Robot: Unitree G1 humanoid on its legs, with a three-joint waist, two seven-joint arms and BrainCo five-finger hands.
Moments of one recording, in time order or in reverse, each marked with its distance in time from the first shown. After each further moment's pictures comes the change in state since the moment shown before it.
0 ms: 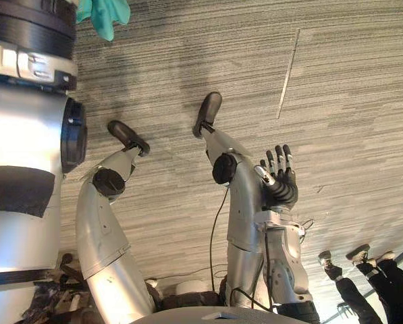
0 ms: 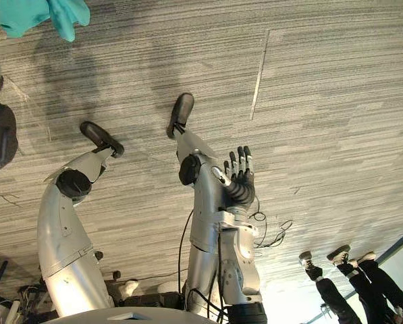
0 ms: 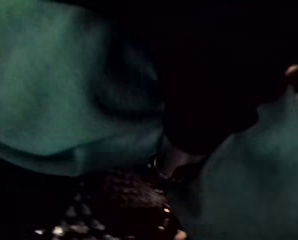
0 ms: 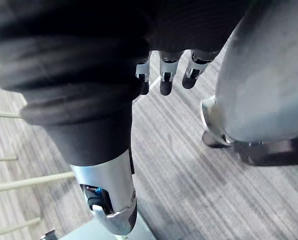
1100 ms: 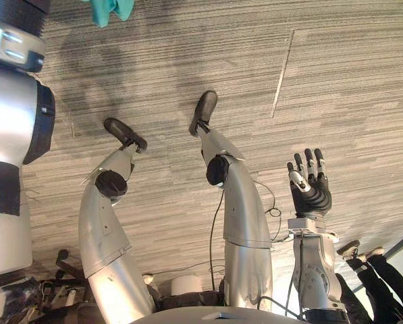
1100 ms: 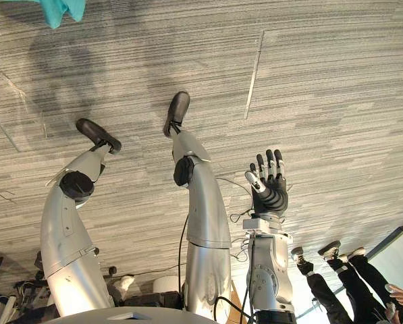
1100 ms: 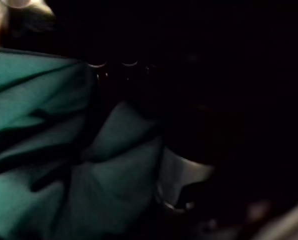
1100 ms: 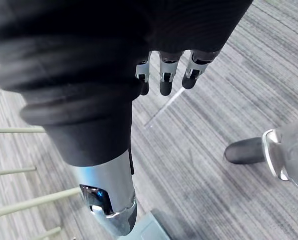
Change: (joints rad) left arm -0.079 0.146 -0.334 0.075 1.185 0.124 -0.252; right arm 0.050 -0.100 -0.158 -0.005 0.214 0.022 0.179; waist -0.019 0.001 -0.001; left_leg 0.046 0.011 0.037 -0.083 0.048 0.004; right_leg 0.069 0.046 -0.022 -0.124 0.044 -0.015
